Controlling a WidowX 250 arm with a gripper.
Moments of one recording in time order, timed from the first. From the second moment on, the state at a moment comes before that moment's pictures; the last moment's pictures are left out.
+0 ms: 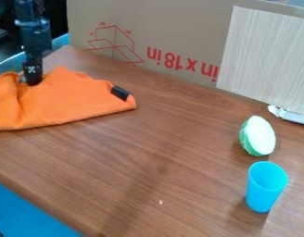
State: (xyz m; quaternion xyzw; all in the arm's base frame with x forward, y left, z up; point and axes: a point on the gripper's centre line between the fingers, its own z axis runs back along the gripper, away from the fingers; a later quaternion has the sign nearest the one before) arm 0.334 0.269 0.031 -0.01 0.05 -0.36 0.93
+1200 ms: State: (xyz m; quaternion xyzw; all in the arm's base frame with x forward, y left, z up) arm 0.334 0.253 0.029 -0.01 0.04 -0.31 0.95
